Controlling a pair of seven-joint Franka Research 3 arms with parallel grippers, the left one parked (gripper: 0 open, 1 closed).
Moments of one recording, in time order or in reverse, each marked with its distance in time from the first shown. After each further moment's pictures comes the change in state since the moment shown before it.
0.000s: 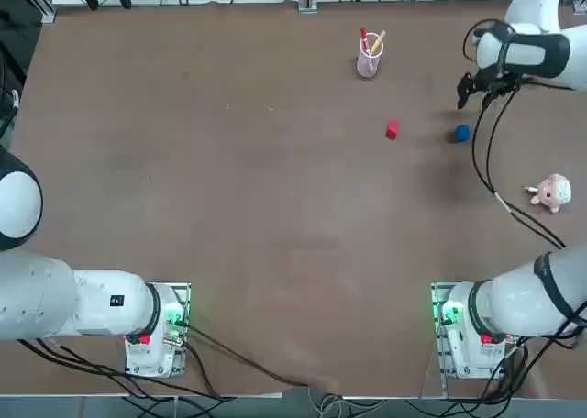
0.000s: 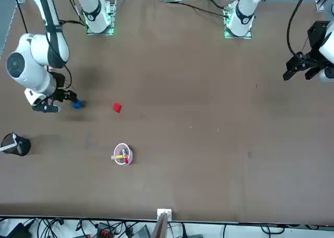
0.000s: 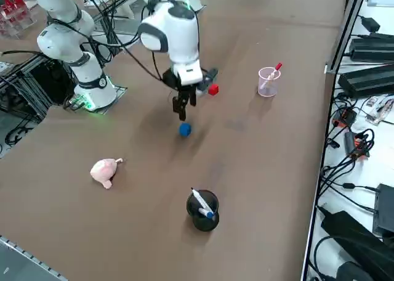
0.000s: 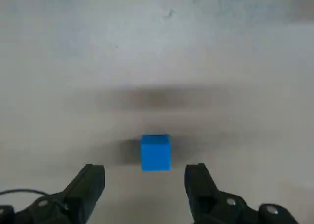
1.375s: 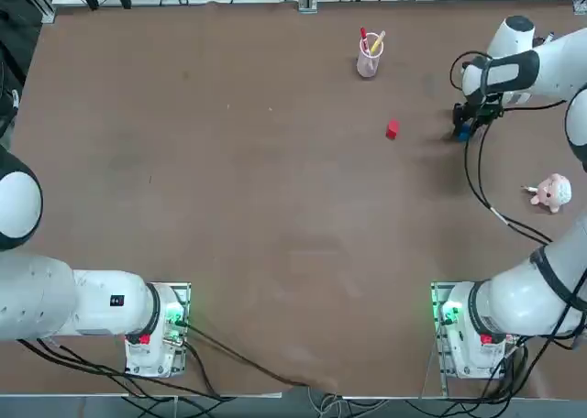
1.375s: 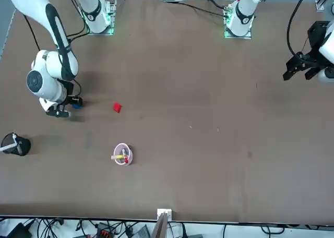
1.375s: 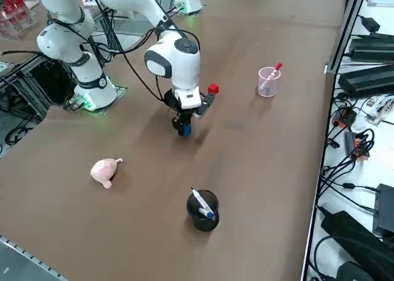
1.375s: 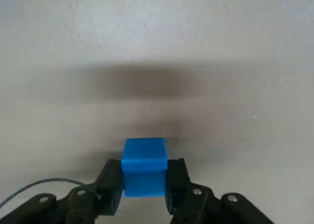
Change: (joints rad) arm -0.008 0.146 0.003 -0.001 0.000 0.080 0.004
